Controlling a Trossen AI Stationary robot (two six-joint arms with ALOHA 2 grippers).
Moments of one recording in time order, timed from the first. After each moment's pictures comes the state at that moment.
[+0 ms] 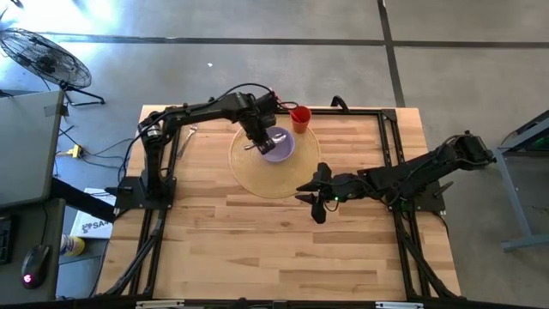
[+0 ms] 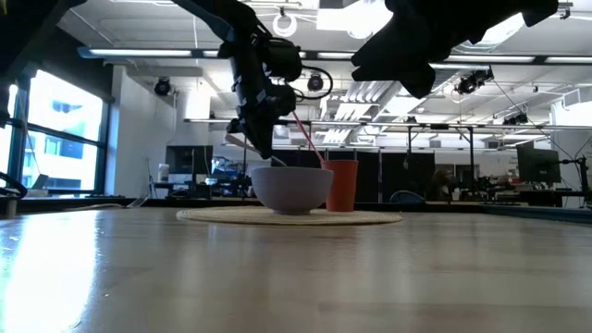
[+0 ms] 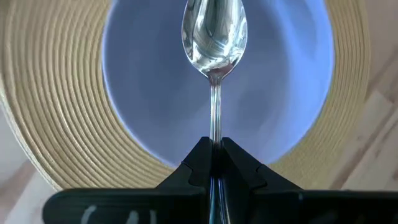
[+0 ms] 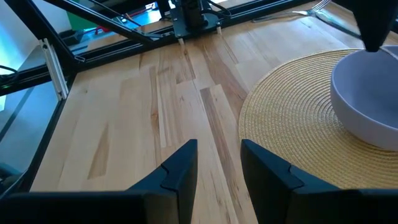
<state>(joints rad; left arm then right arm) 0.47 1.91 1.65 -1.00 0.14 -0.14 0.23 1.32 0.72 0.15 0.26 0.40</state>
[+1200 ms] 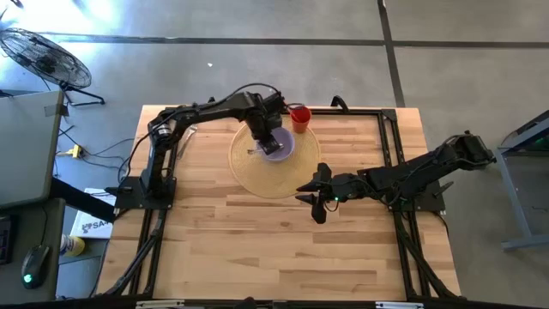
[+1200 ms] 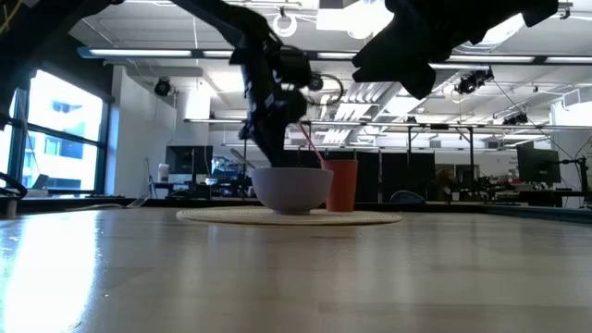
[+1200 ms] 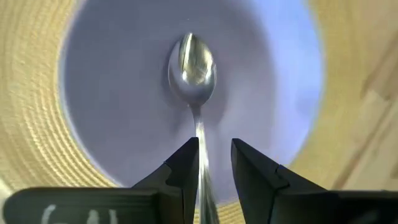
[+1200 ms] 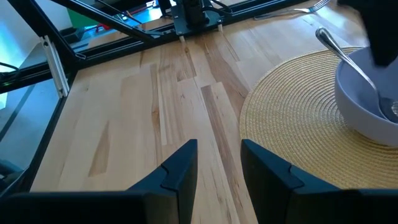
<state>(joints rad) 0.46 2.01 1.73 -1.01 0.18 -0.08 0.23 1.32 0.72 0.15 0.25 0.40</state>
